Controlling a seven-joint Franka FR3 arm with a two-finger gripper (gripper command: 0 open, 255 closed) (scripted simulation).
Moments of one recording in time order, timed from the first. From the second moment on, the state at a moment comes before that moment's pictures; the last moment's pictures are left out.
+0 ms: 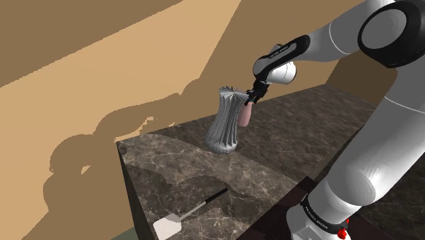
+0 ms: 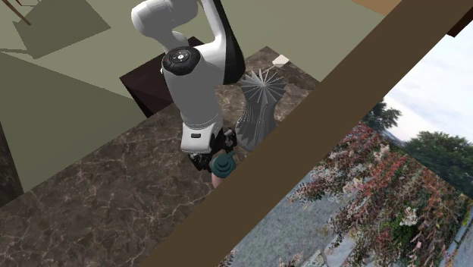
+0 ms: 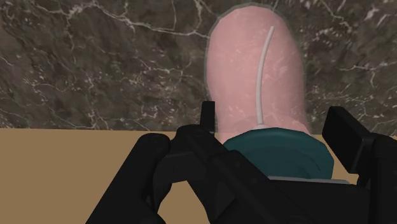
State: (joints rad) arm -0.13 0.09 -0.30 -2.26 0.15 2.57 -0.42
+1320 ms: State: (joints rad) arm -0.13 -0.01 -0.30 -2.19 0.08 2.39 -0.36
